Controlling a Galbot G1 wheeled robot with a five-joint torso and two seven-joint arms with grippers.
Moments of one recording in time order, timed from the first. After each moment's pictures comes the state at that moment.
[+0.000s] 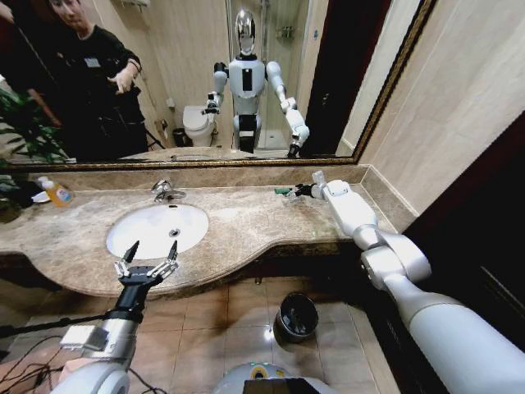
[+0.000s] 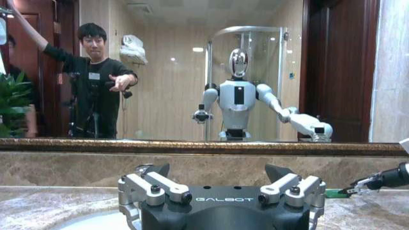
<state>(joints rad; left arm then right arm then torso) 1.84 -1.36 -0.82 -2.47 -0.37 0.04 0.05 0.07 1.33 0.10 0.37 0.10 -0.18 -0.69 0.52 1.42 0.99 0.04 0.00</state>
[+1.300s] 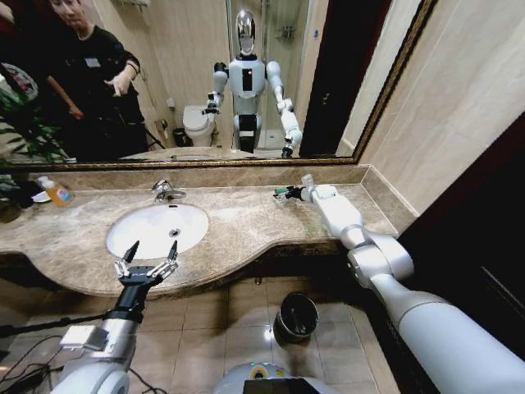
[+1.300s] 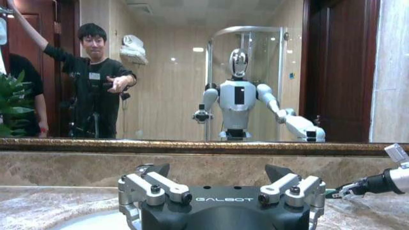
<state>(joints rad) 1.84 -1.36 -0.82 -2.47 -0.37 0.04 0.05 0.05 1.40 0.16 0.33 0.05 -0.15 -0.64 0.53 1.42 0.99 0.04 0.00</state>
